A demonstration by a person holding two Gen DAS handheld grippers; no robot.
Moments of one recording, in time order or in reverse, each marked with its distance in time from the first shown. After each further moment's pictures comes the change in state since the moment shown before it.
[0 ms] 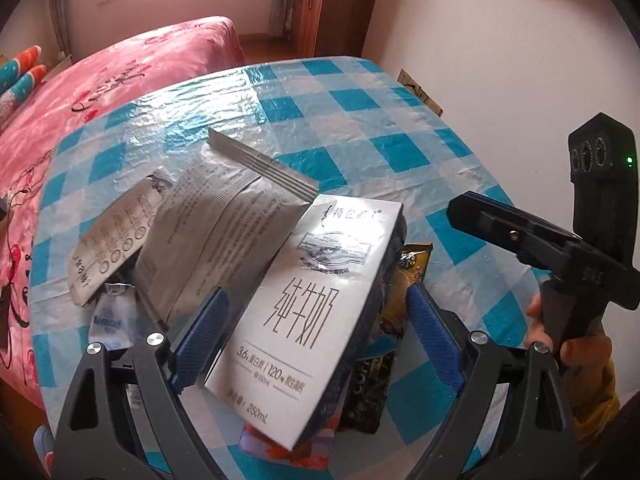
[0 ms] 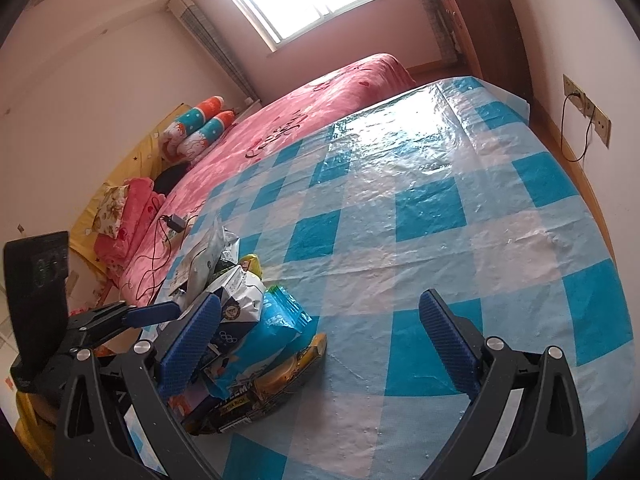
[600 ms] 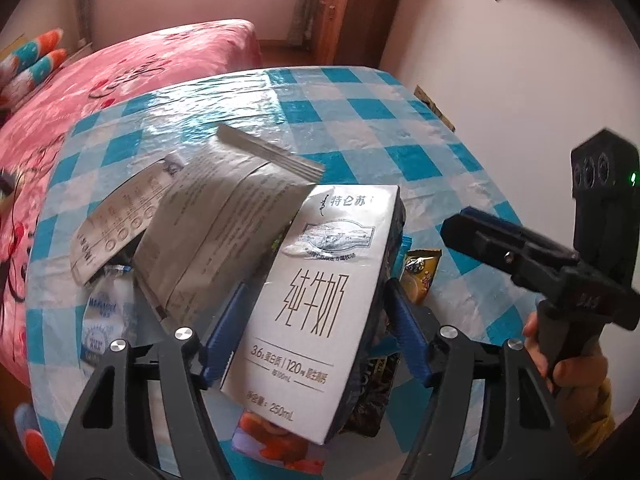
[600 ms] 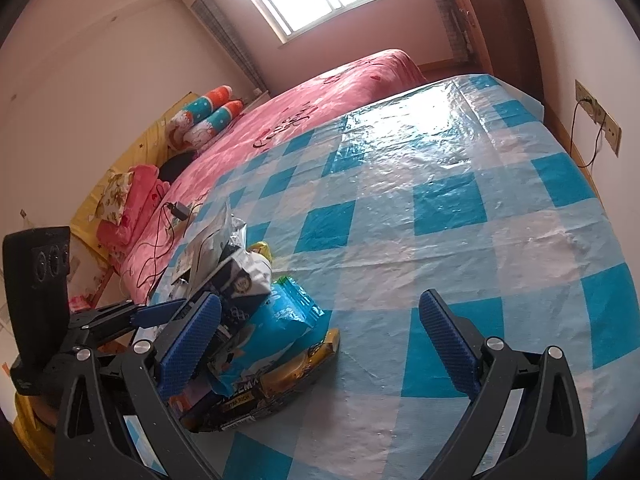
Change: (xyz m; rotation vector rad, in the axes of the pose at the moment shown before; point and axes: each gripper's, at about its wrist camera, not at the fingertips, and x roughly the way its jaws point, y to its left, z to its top) left arm -0.006 0.007 -0.012 -0.097 -0.056 0.022; right arm 0.011 0.011 -0.004 -0.047 0.030 0.014
